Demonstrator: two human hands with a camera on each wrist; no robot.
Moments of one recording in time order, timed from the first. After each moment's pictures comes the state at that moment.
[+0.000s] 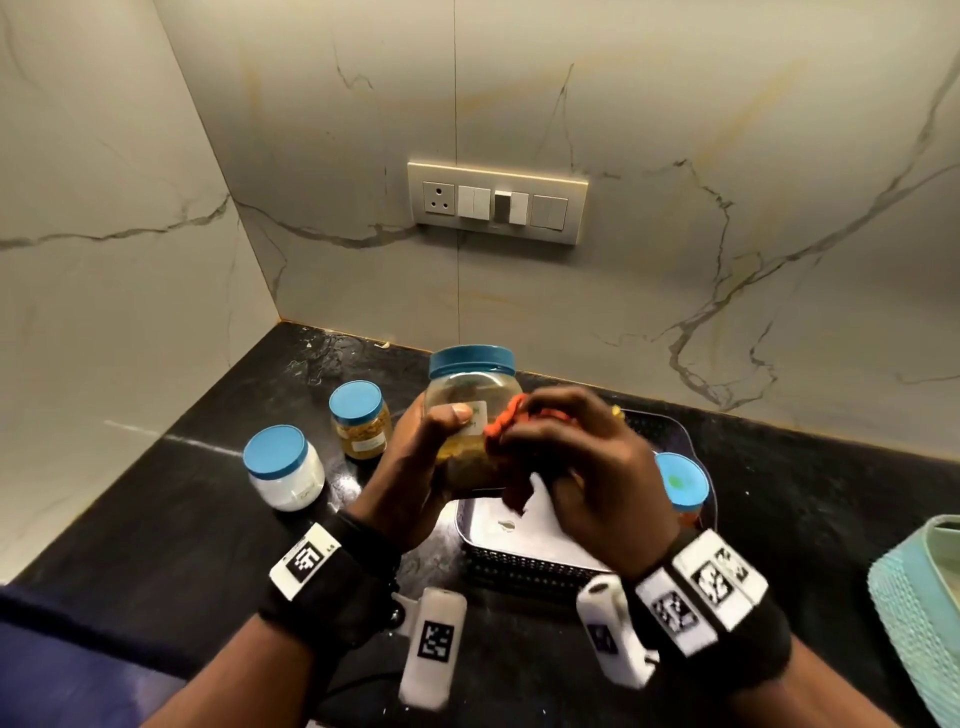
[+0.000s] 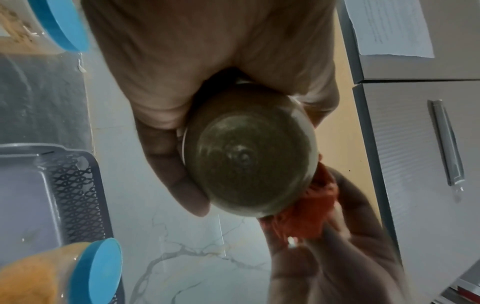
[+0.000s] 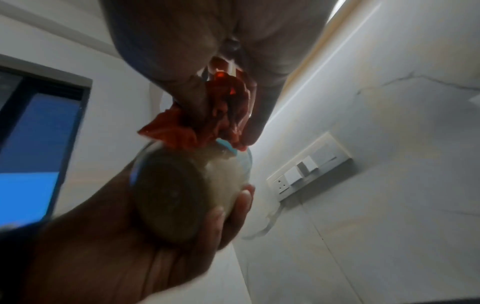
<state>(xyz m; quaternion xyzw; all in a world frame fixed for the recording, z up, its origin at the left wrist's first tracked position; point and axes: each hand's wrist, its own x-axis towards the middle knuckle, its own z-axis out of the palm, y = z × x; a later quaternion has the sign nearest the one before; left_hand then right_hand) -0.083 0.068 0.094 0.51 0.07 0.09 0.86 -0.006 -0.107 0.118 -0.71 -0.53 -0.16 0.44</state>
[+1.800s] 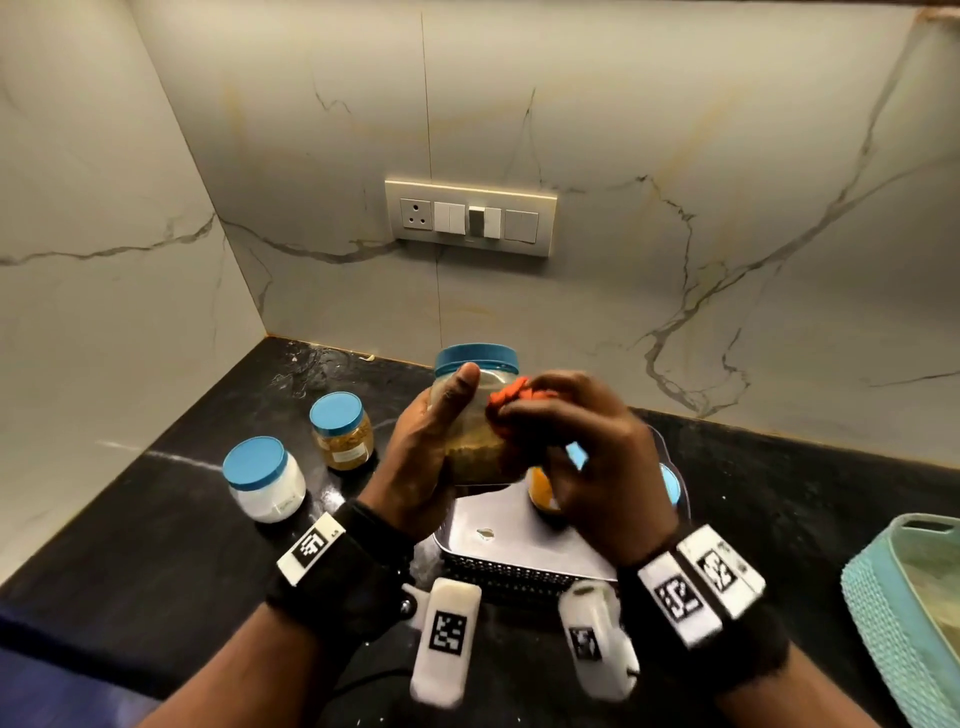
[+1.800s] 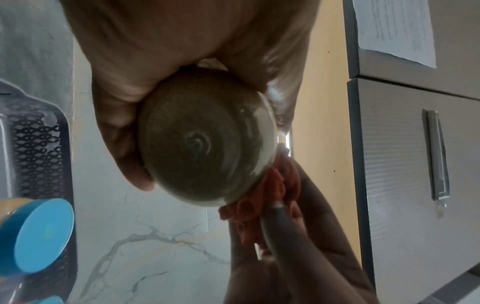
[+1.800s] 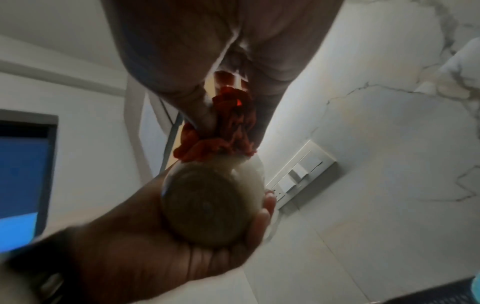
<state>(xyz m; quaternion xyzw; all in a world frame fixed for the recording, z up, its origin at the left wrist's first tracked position) -0.063 0.035 0.119 0.51 0.11 0.10 0.85 0.007 -0.130 0.131 -0.74 -0.48 -0.14 0.46</state>
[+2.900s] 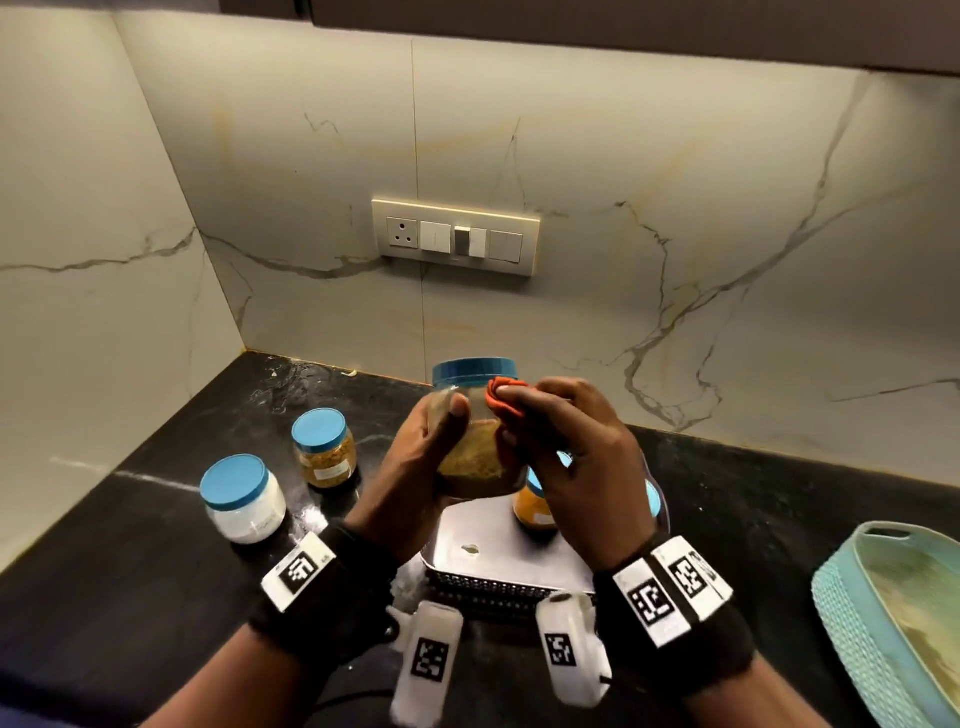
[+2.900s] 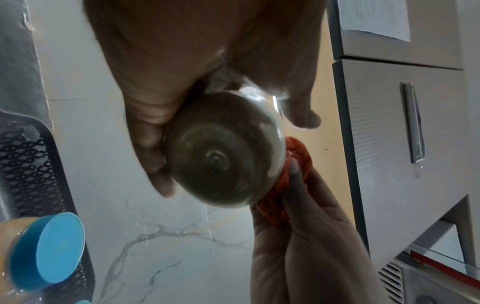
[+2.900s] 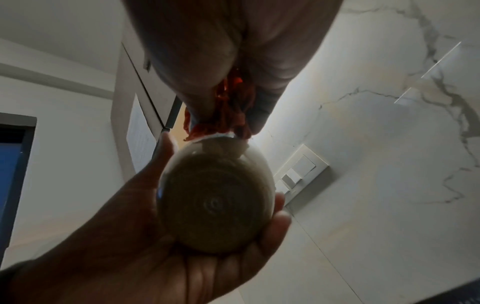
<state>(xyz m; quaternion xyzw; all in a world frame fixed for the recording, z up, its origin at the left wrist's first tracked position) -0.062 0.039 0.110 0.49 0.06 0.09 0.86 0.006 -0.122 0.132 -0.75 -0.41 -0.19 0.48</state>
